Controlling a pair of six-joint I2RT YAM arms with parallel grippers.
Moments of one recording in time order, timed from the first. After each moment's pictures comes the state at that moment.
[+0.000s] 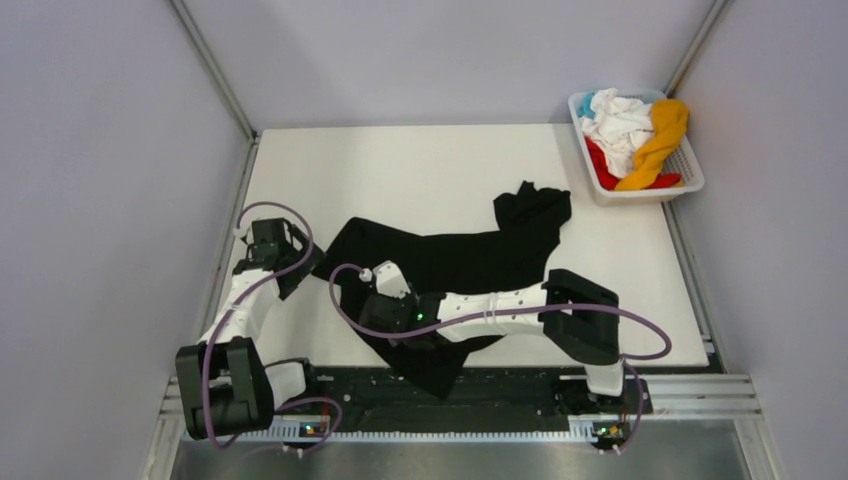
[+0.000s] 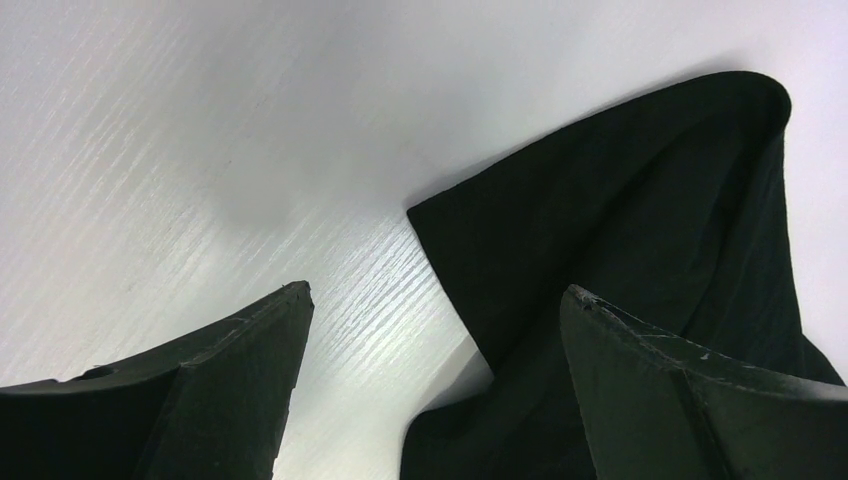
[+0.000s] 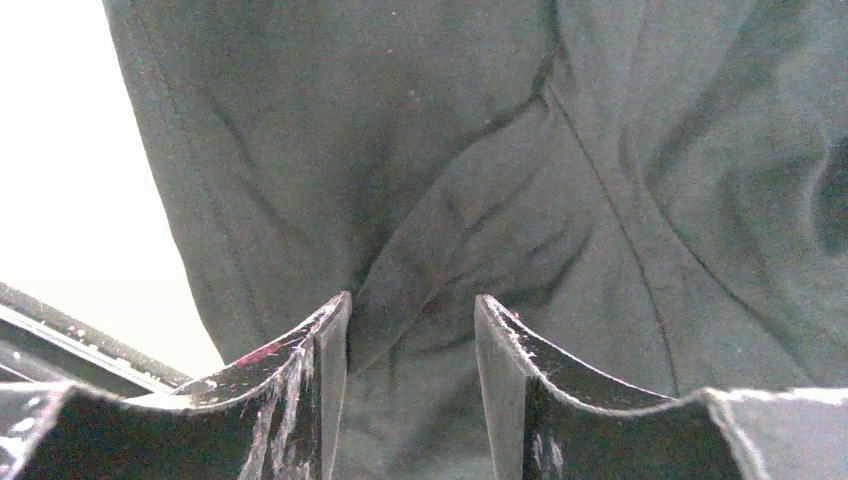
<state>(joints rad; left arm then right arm) 0.15 1.17 0.64 -0.42 -0.04 -0.68 1.37 1.92 1.33 -0.48 0.52 0.66</state>
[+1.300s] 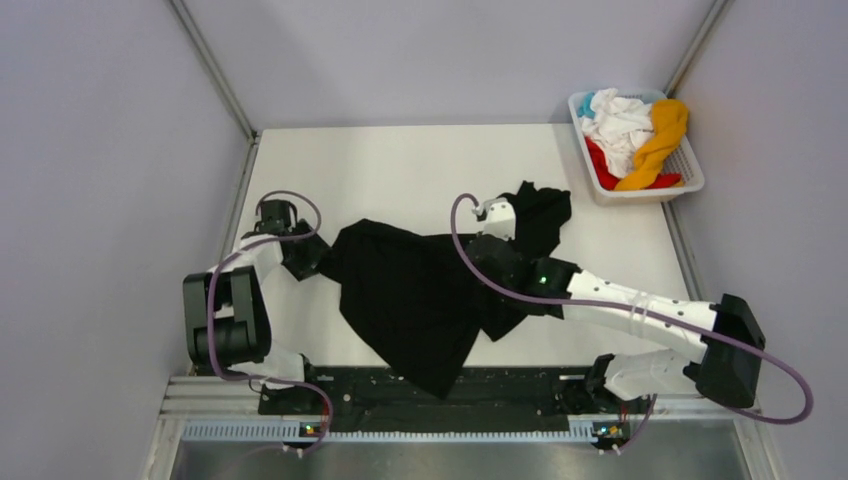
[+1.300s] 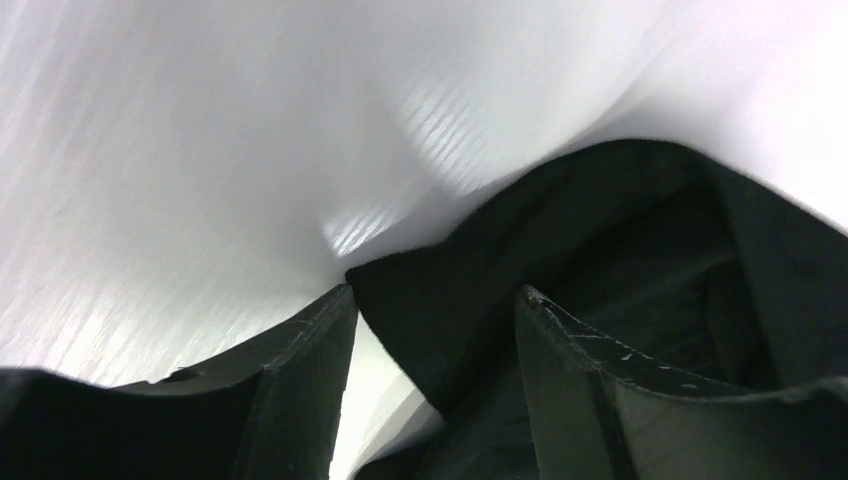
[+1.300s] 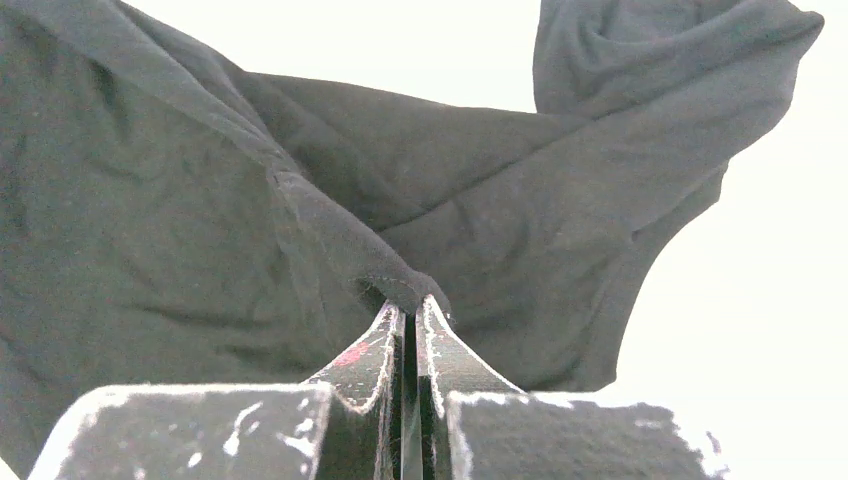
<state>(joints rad) 0.15 1.50 0.78 -0.37 0.13 -0.65 1.07 1.27 0.97 -0.46 0.70 0.52</state>
